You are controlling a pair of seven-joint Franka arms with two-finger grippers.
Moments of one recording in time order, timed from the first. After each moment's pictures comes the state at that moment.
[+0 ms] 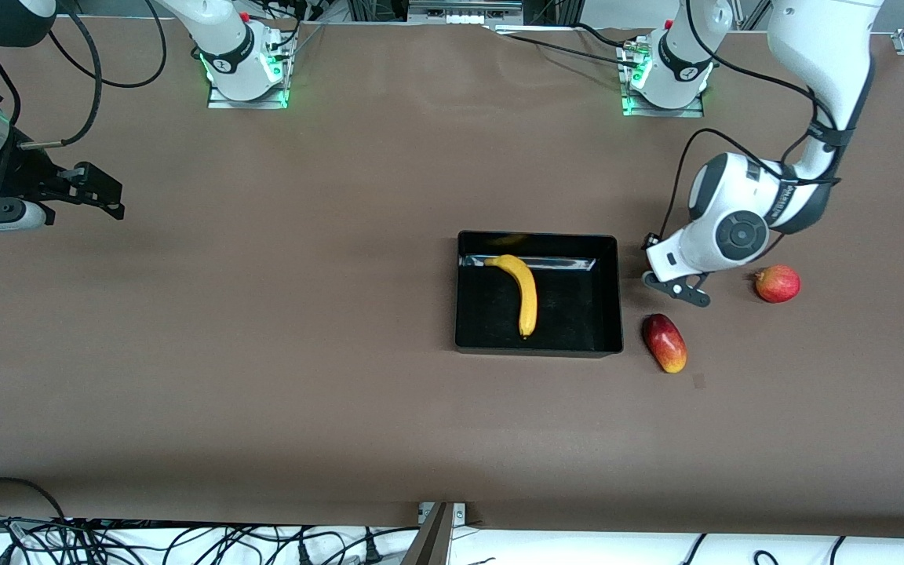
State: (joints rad) left arm -0.03 0.37 -0.15 -2.19 0.11 2.26 0.12; right arm 0.15 0.04 -0.08 -1.62 -0.01 1.69 -0.03
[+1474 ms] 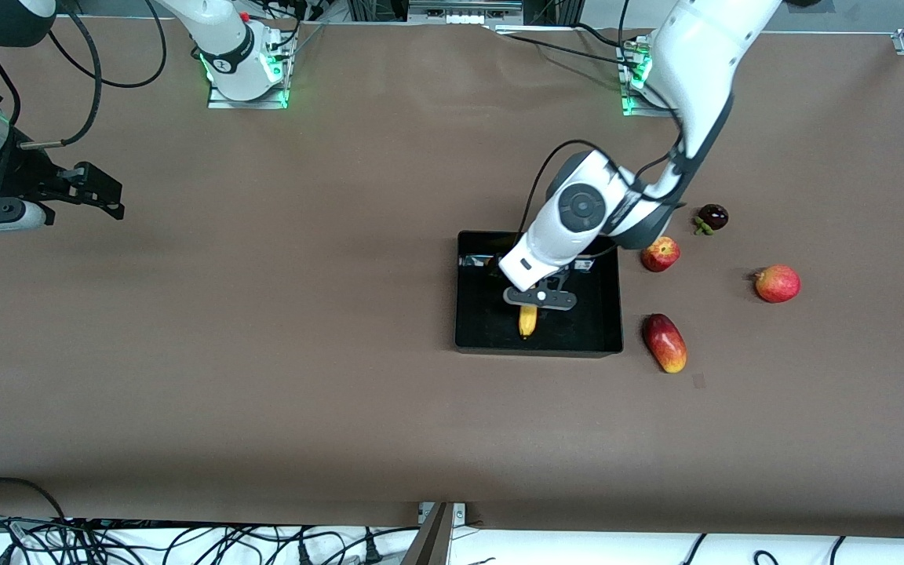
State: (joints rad) left arm -0.31 0.63 -0.30 -1.82 0.08 2.48 -0.55; right arm 0.15 0.04 -0.08 -1.62 -0.01 1.69 -0.03
